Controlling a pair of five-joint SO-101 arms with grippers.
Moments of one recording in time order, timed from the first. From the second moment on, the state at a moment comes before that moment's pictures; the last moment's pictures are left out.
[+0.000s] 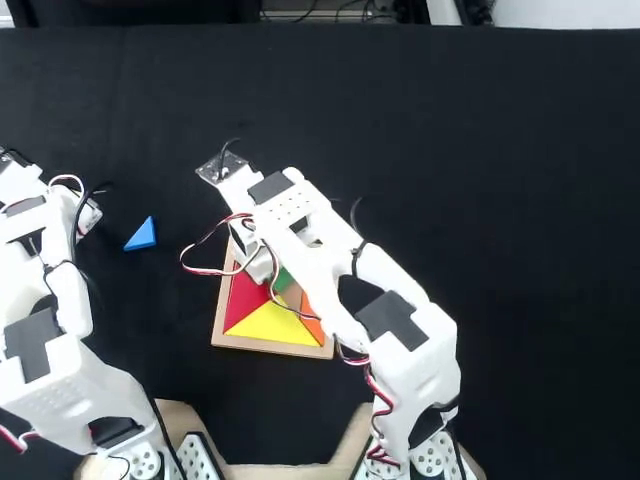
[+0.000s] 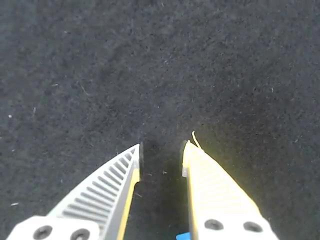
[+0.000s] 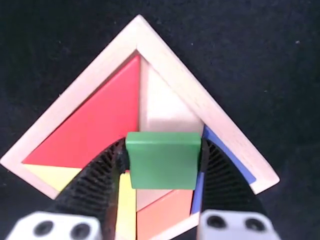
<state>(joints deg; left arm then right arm) -31.4 9.9 25.5 36.8 24.7 -35.9 22.1 2.9 73.2 6.1</state>
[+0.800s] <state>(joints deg) -31.4 9.9 25.5 36.8 24.7 -36.7 17.1 3.0 78.2 7.5</state>
